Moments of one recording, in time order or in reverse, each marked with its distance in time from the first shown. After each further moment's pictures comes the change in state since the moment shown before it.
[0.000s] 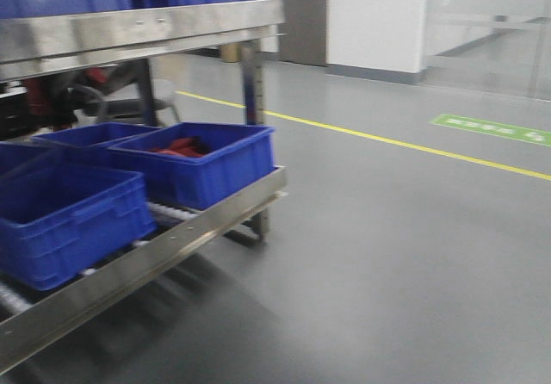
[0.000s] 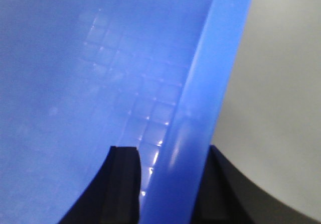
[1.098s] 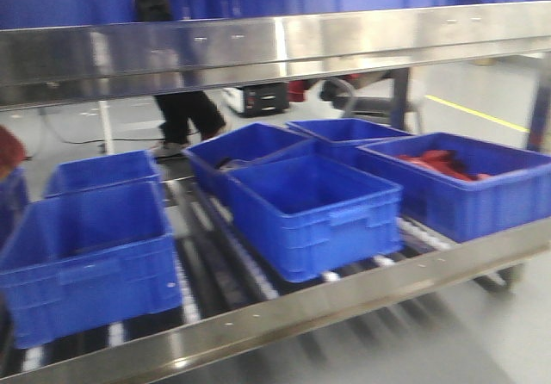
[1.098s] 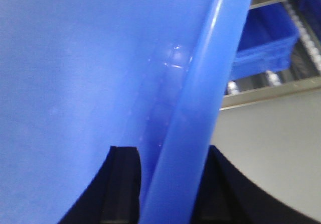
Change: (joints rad) left arm 0.000 0.000 0.000 0.002 0.000 0.000; right arm 0.000 0.000 0.000 0.002 0.000 0.002
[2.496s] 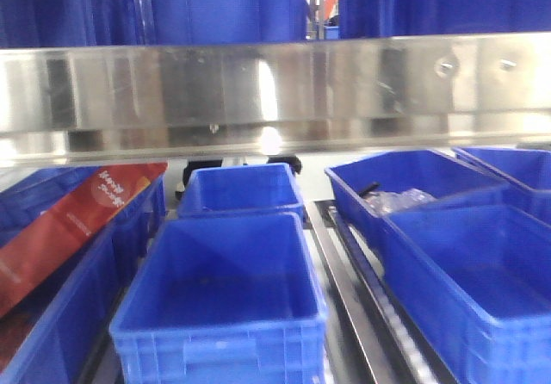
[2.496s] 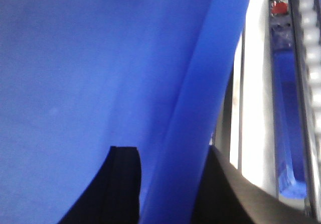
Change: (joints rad) left arm 0.000 0.000 0.000 0.002 0.000 0.000; right arm 0.000 0.000 0.000 0.000 0.000 0.000
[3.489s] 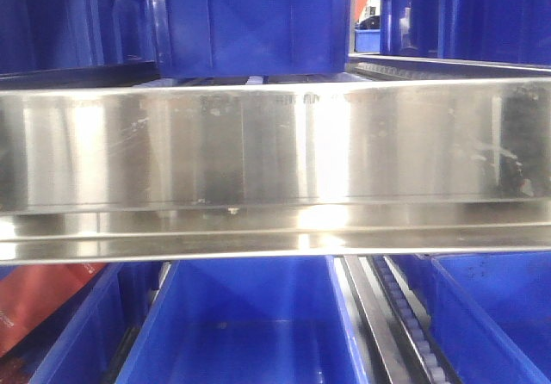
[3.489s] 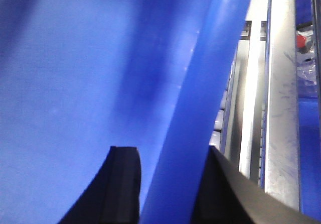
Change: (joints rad) left arm 0.000 0.000 0.000 0.000 0.000 0.000; right arm 0.000 0.000 0.000 0.000 0.000 0.000
